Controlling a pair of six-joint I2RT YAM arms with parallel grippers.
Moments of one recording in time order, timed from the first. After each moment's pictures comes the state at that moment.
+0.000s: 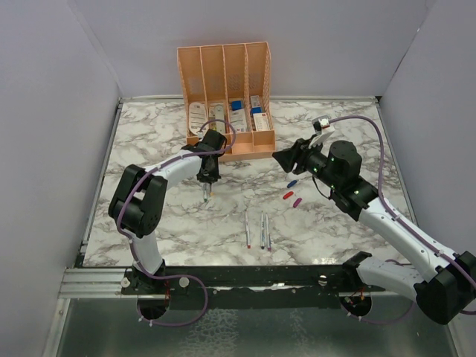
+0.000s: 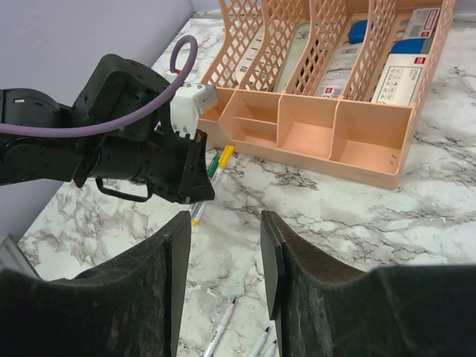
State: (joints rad) left arm -0.47 1.81 1.19 -0.53 -0.17 -0.51; right arm 0.55 1.05 0.82 0.09 -0.13 0.37
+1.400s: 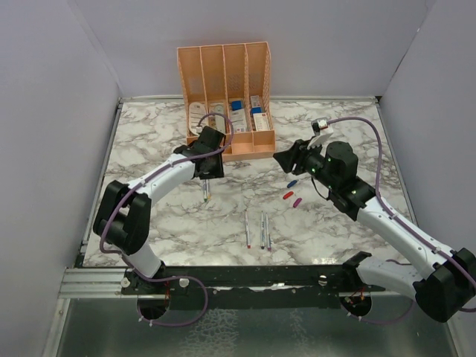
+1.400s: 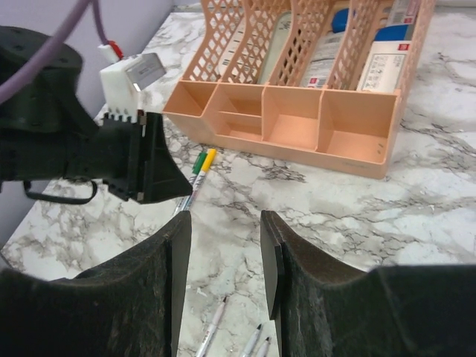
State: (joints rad) left arm -0.49 1.65 1.17 -0.54 -0.12 -0.55; right arm 0.55 1.07 0.81 0.09 -0.09 0.38
